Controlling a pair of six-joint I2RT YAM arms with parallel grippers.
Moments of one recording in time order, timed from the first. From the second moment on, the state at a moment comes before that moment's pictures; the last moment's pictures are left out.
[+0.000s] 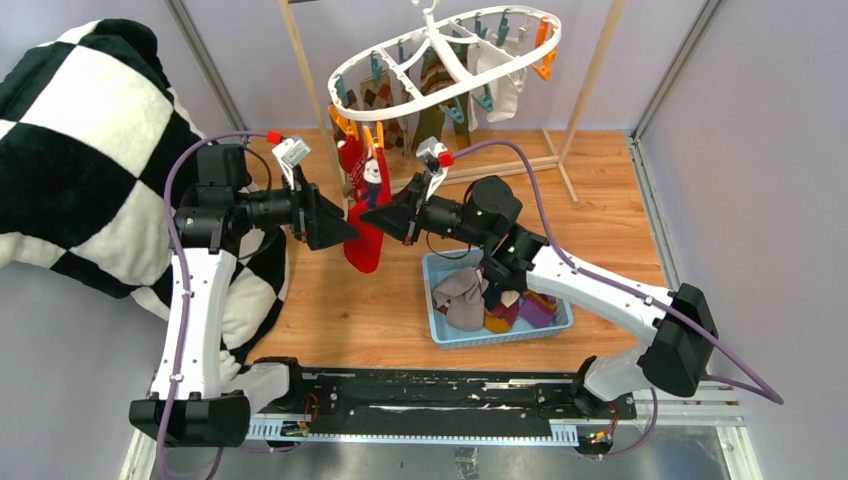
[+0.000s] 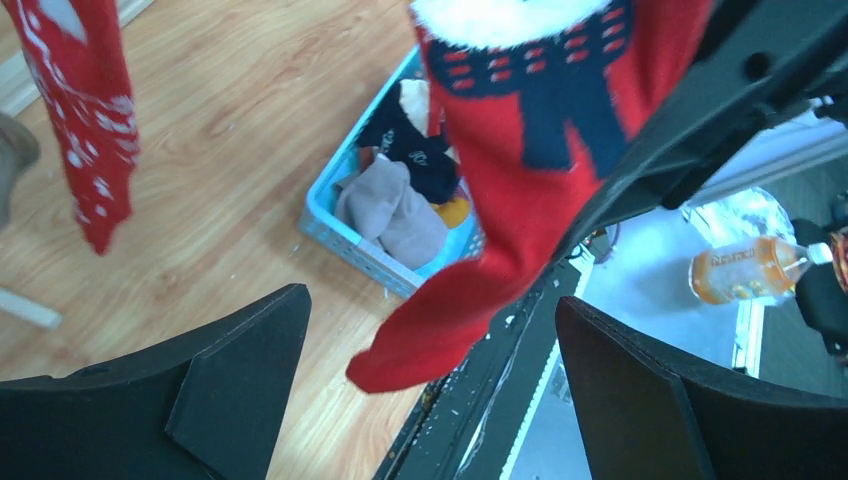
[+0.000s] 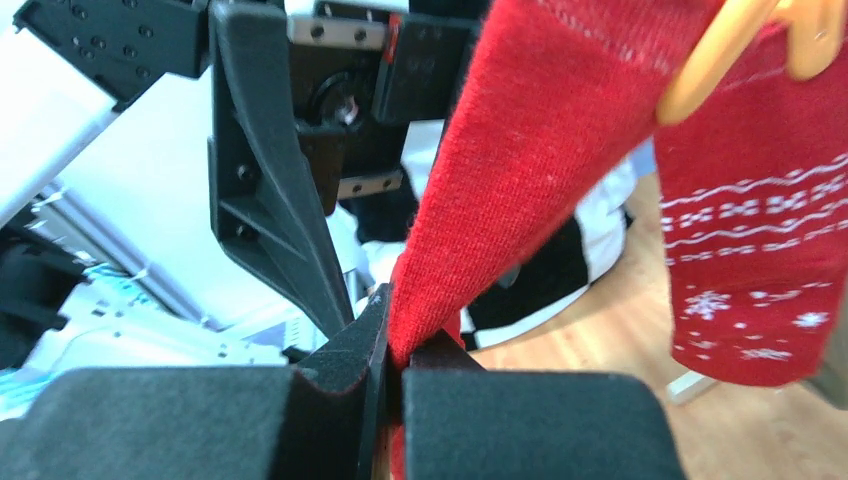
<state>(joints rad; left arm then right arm) 0.05 1.10 1.36 -0.95 1.10 0.09 0.95 1.41 1.20 0.43 -0.37 0.36</state>
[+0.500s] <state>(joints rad) -0.11 1.12 1.37 -0.95 1.23 0.15 0.92 1.37 1.11 0.59 -0.49 0.66</state>
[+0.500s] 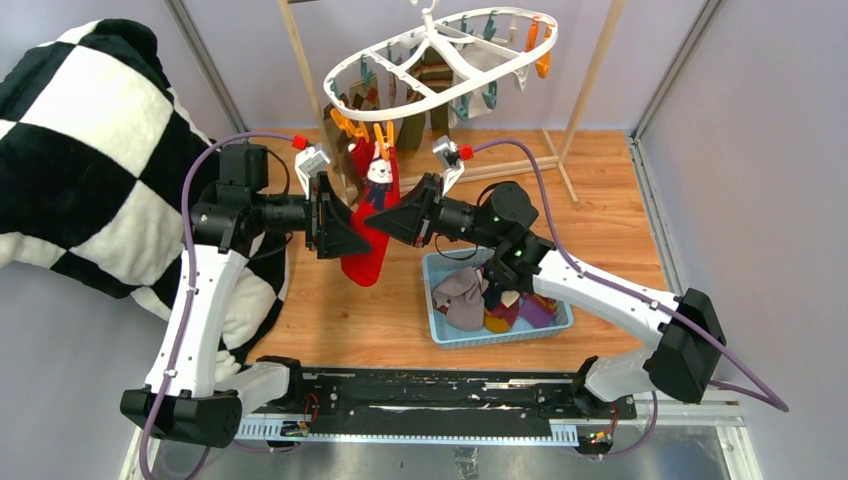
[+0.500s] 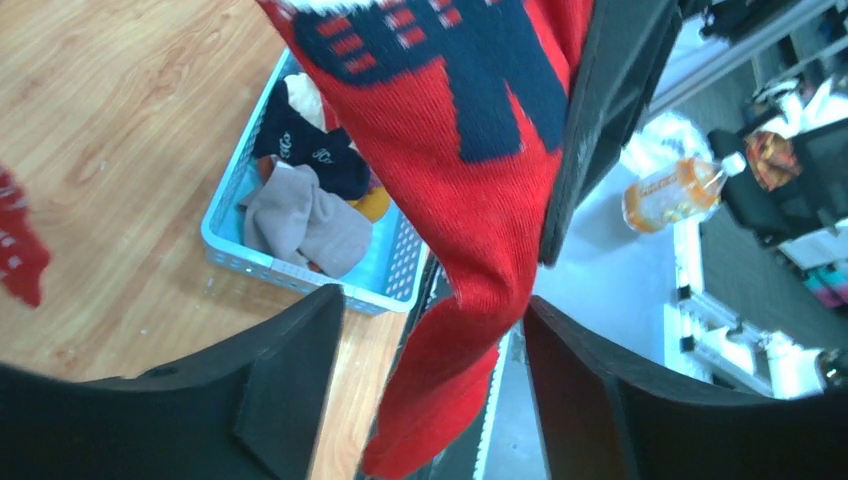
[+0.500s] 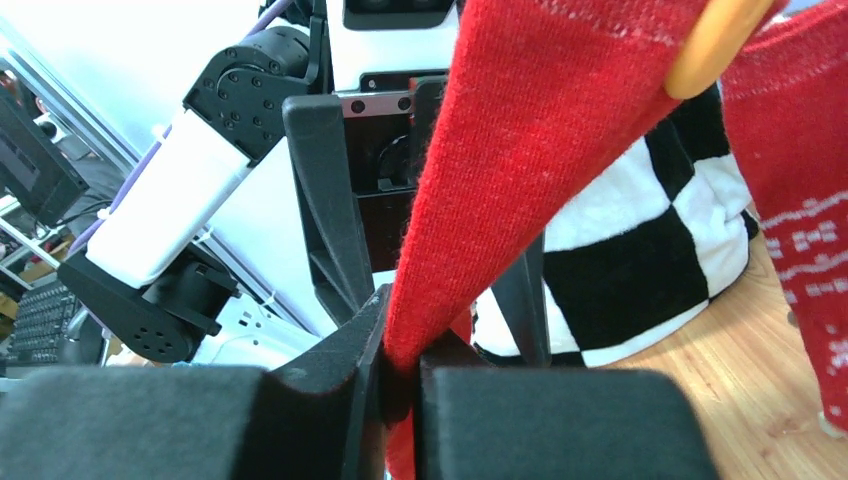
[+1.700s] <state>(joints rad) -0.21 1.08 1.36 -0.95 1.08 0.16 0.90 1.57 1.54 0.25 0.04 0.20</state>
